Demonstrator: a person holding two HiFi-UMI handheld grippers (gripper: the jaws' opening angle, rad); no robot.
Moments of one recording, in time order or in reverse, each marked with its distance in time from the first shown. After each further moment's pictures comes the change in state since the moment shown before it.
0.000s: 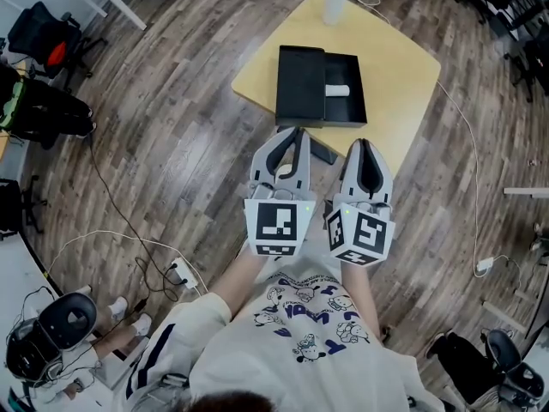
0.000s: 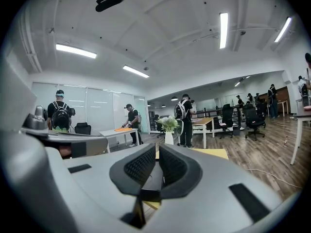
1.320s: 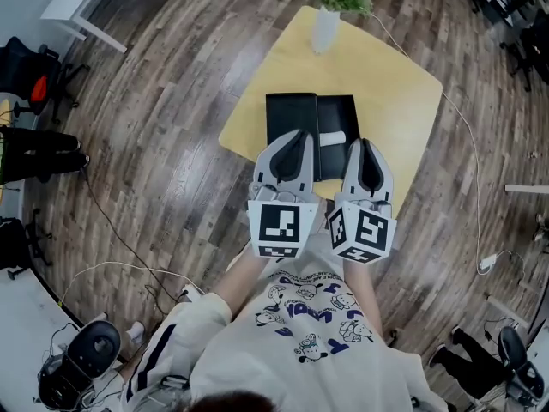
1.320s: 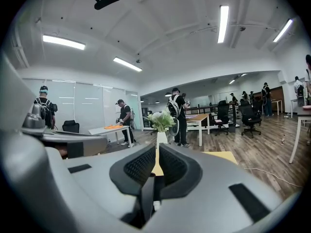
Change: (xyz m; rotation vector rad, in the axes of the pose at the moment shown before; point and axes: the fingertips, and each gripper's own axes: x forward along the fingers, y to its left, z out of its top) left arm 0.159 0.046 0.012 0.002 0.054 -0.101; right arm 0.159 -0.033 0.007 0.018 0.052 -0.079
